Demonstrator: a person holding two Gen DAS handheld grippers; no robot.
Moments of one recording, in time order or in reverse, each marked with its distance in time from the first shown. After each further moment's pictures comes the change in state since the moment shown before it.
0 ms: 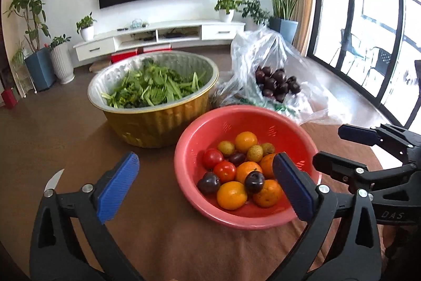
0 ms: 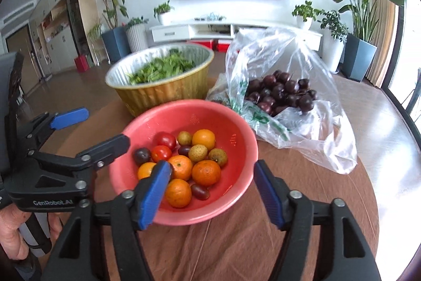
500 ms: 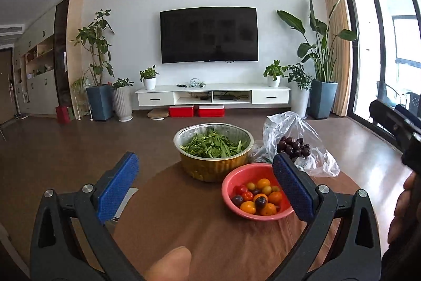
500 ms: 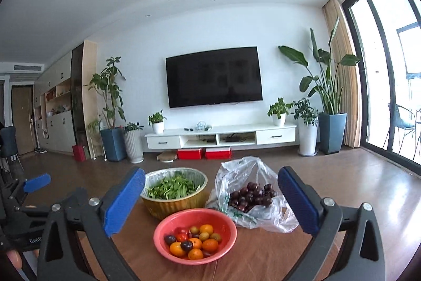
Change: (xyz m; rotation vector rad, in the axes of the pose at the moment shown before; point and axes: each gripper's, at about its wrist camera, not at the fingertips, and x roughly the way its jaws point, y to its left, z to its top) left arm -0.210 -0.038 -0.007 -0.099 -0.316 0.314; right arm -0.195 0.024 0.000 0.051 -0.615 -0.085
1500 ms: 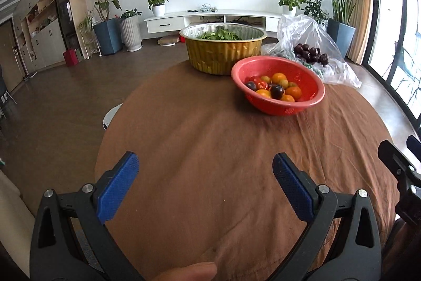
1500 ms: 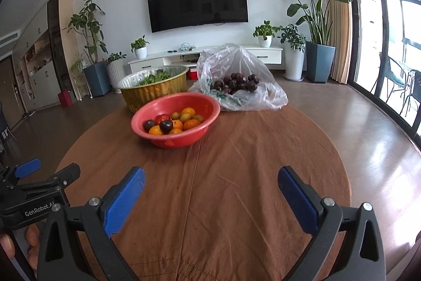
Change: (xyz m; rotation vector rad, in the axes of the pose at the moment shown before) left arm 0.039 -0.014 -0.150 -0.018 0.420 0.070; right arm 0.000 -0.017 -0.154 0.030 0.459 -0.080
